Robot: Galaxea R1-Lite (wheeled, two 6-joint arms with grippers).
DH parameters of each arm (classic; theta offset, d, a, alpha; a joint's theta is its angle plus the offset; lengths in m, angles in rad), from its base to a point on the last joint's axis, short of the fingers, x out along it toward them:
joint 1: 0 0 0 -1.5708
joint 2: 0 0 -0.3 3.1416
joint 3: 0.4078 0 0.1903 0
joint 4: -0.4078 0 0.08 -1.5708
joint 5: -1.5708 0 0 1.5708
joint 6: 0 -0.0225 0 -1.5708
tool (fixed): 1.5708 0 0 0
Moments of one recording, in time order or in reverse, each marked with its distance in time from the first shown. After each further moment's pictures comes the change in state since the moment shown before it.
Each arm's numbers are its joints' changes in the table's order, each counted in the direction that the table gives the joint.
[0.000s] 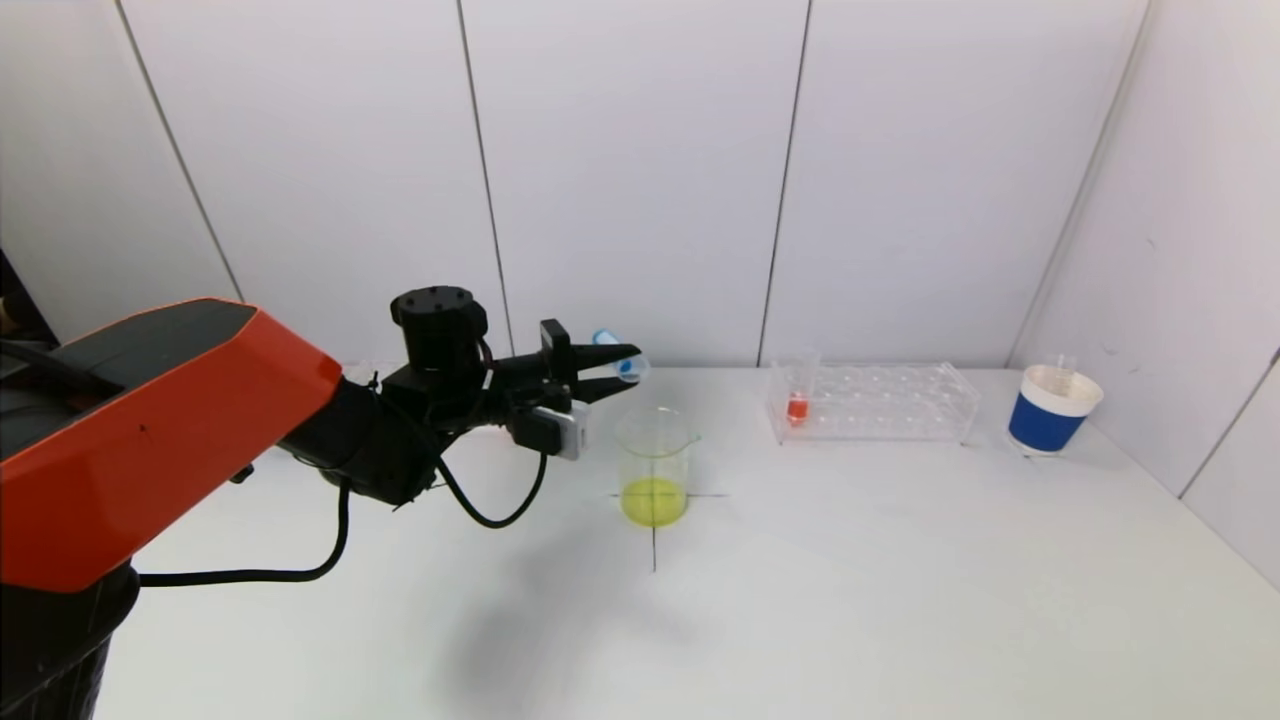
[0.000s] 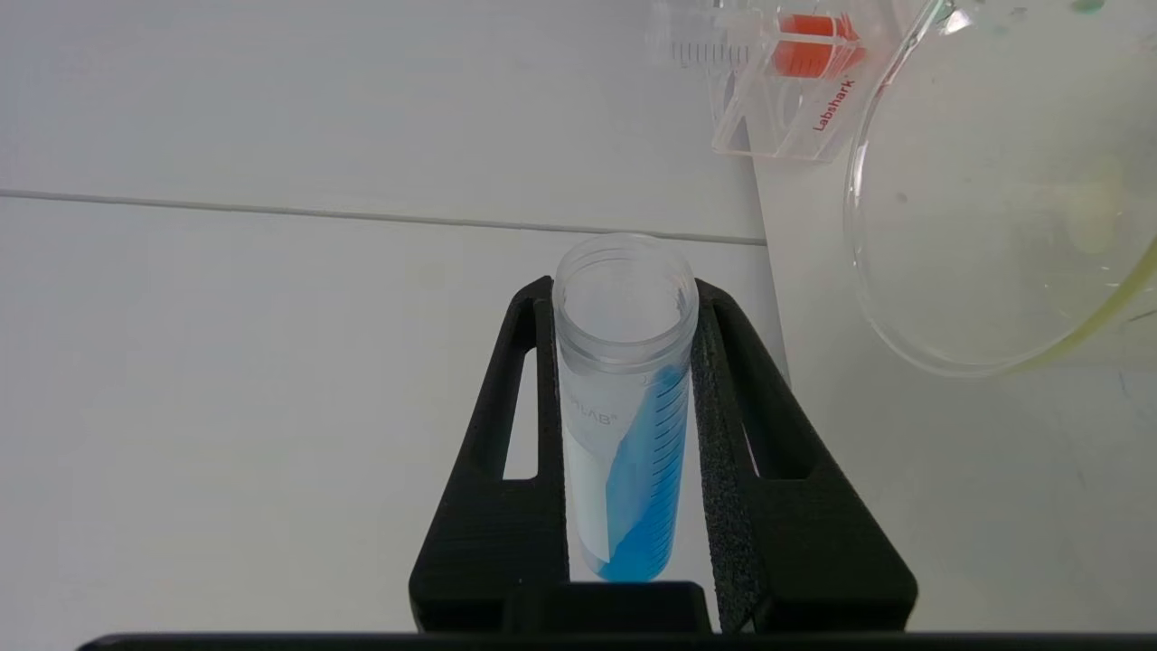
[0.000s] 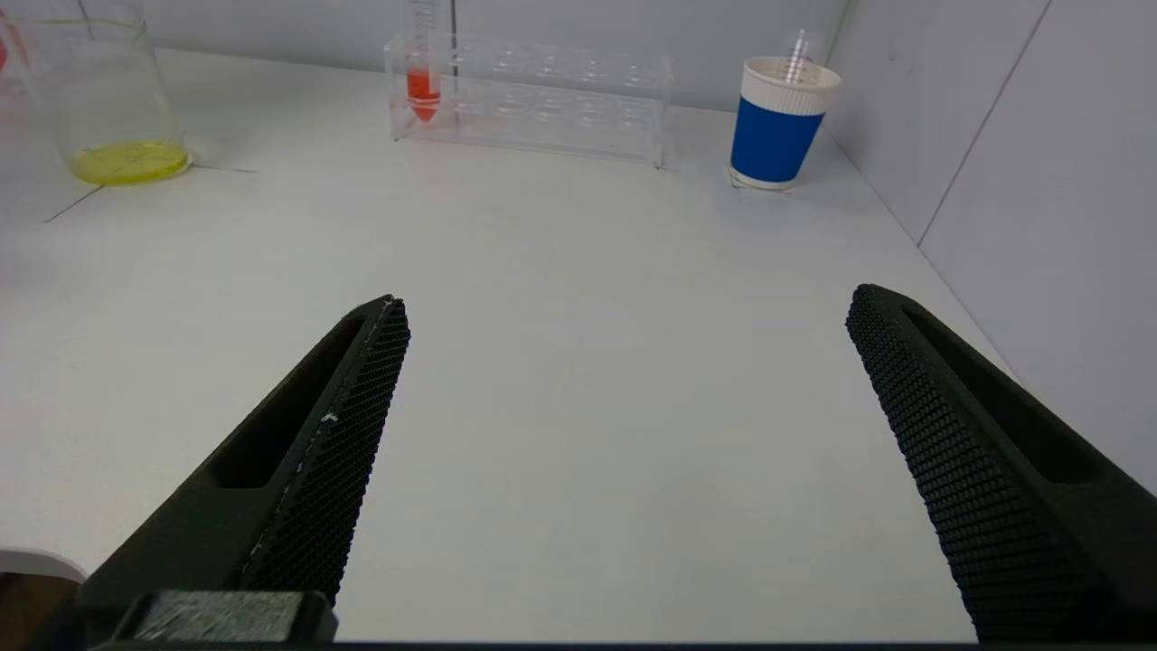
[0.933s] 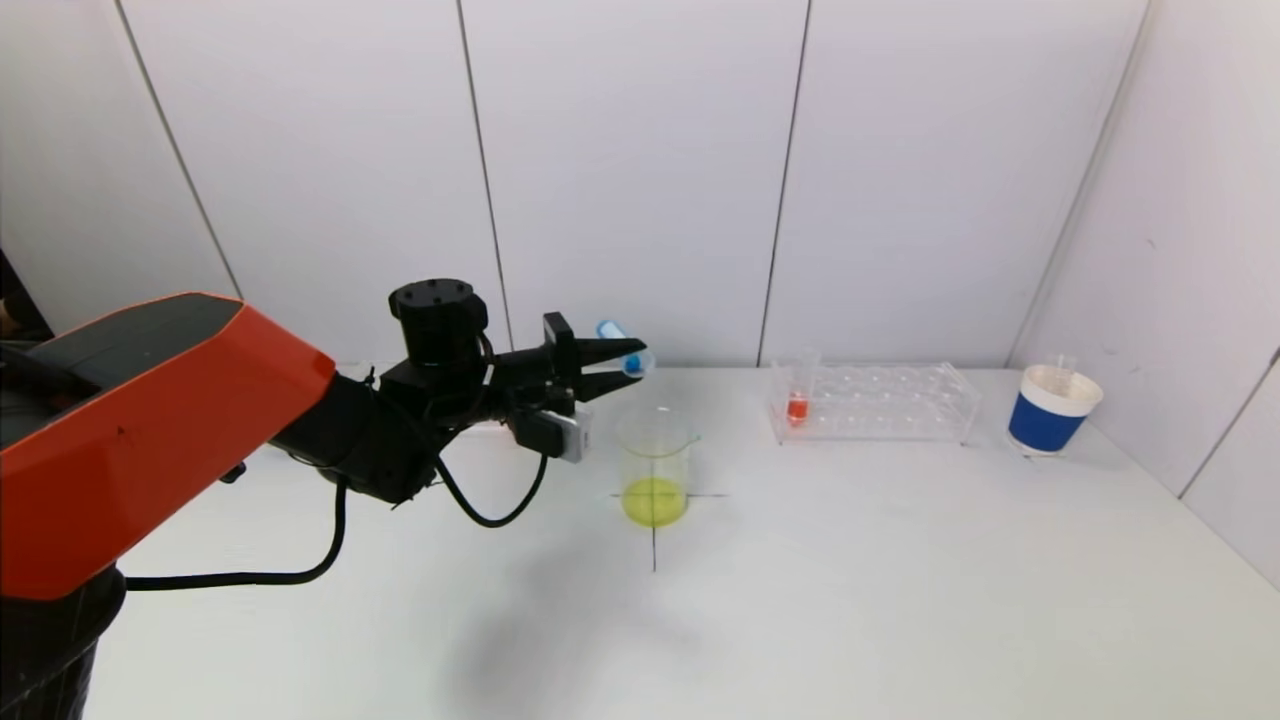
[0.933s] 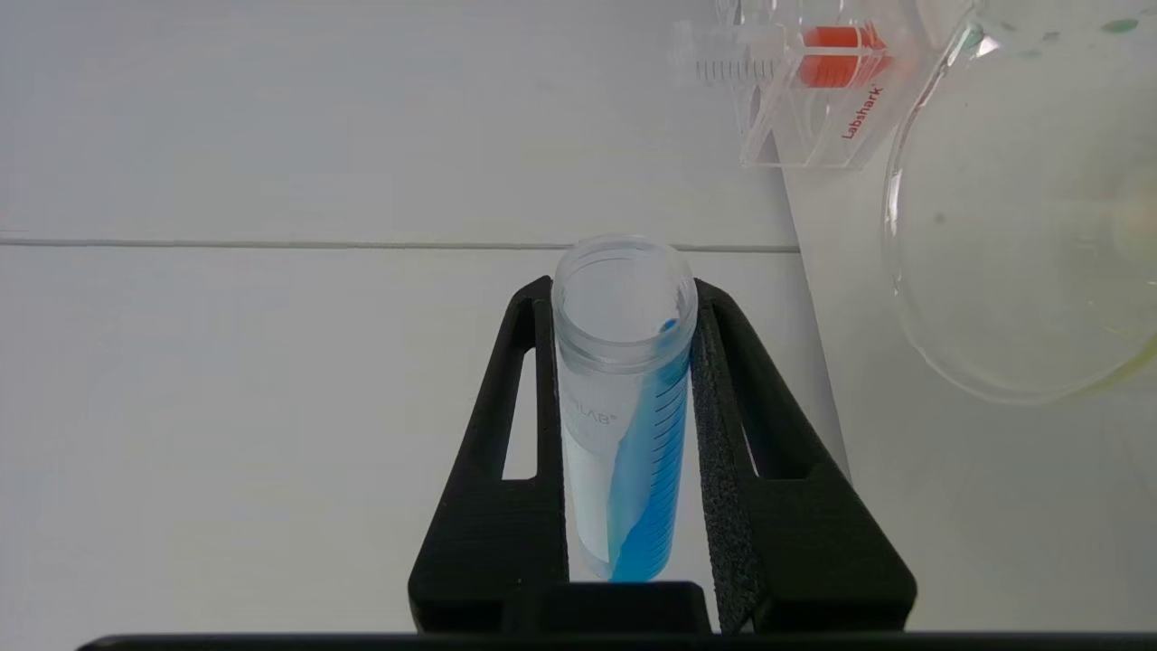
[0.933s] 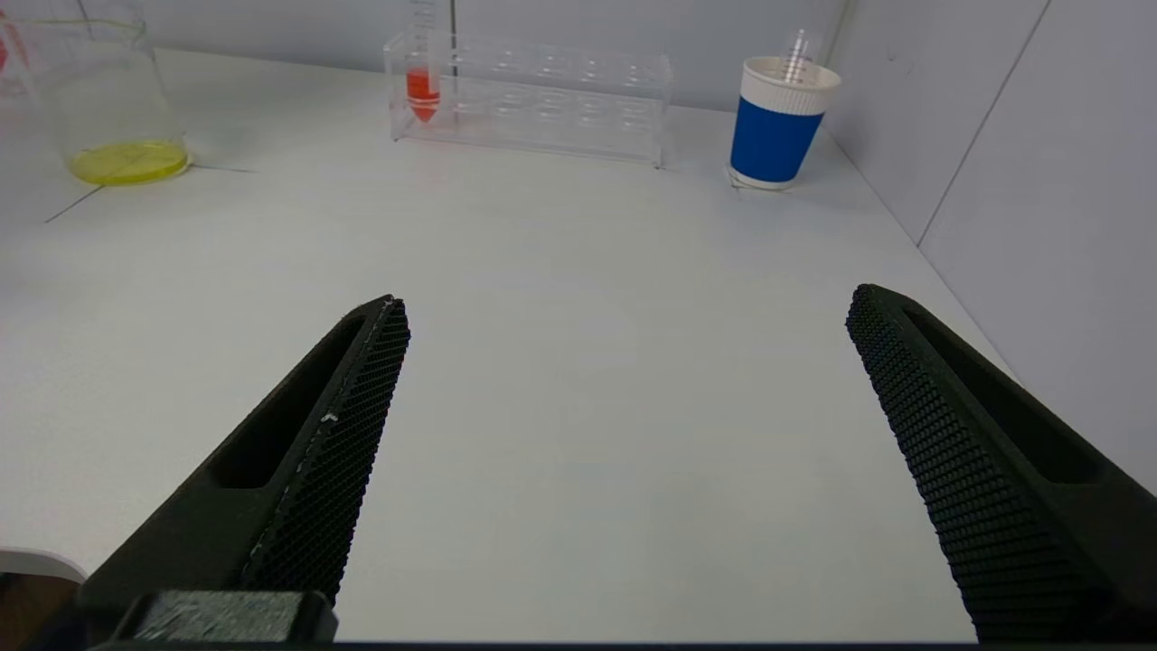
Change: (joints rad) left arm -0.014 -0.024 -0.005 -0.002 0.000 -0.056; right arm 0.000 0.000 0.000 0.000 0.000 0.000
